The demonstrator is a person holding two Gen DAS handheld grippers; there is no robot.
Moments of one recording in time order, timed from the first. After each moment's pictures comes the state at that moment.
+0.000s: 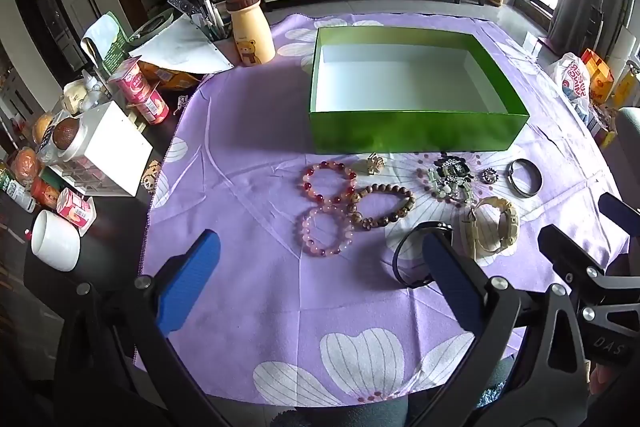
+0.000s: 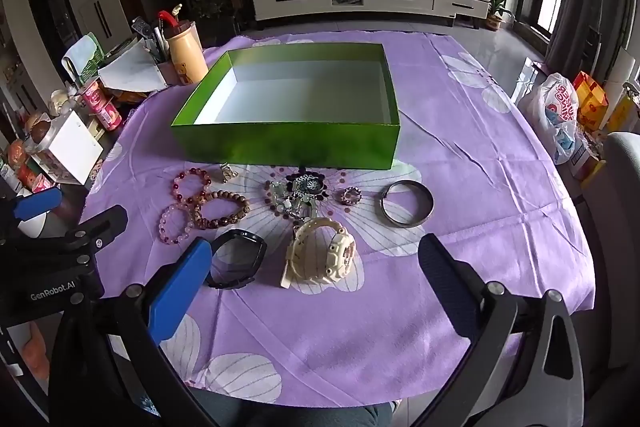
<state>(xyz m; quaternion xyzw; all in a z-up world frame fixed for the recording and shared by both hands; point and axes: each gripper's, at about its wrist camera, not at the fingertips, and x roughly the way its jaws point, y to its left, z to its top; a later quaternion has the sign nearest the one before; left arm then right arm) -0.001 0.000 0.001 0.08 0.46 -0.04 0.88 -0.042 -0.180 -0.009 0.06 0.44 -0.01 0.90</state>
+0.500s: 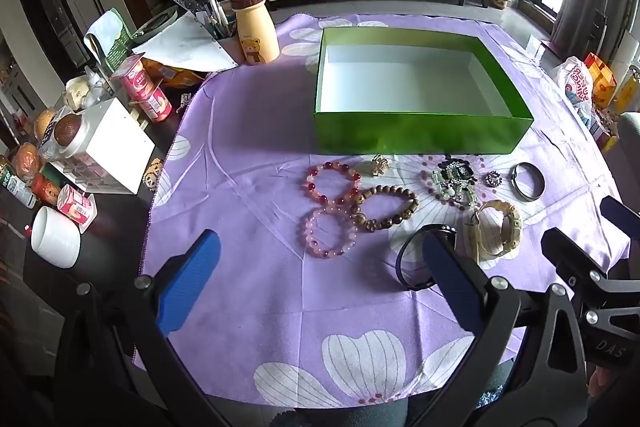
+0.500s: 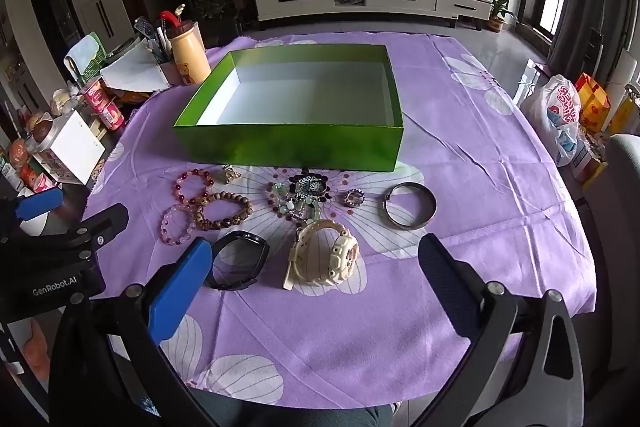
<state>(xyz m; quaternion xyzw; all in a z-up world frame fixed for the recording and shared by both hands) 0.007 0.005 0.007 0.08 0.47 -0.04 0.88 -0.041 -0.180 -0.008 0.05 0.43 -0.01 0.90</state>
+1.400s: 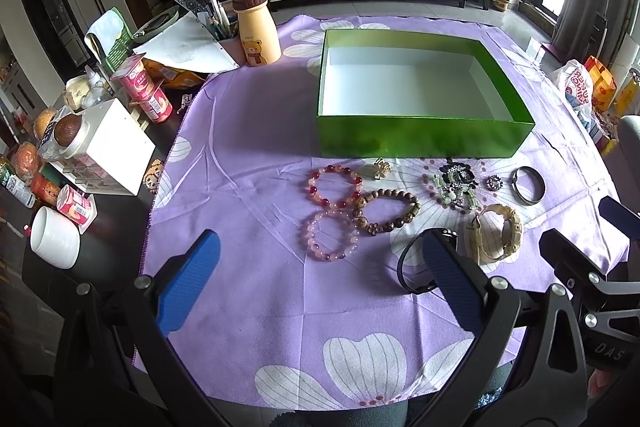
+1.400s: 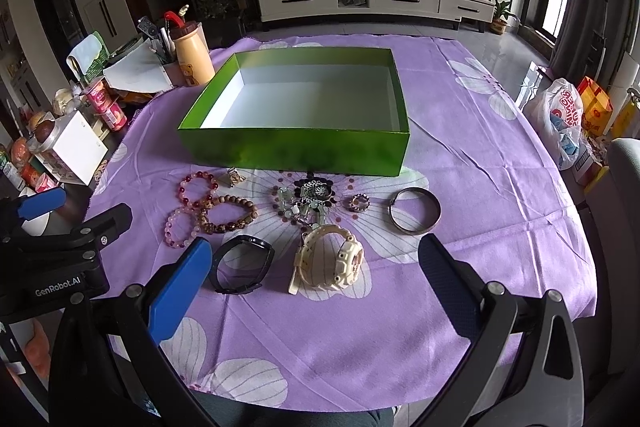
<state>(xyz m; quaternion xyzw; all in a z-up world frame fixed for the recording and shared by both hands) 0.005 0.006 0.000 0.07 0.46 -0.03 0.88 -0.037 -0.174 -0.004 0.06 0.43 -0.01 0.90</state>
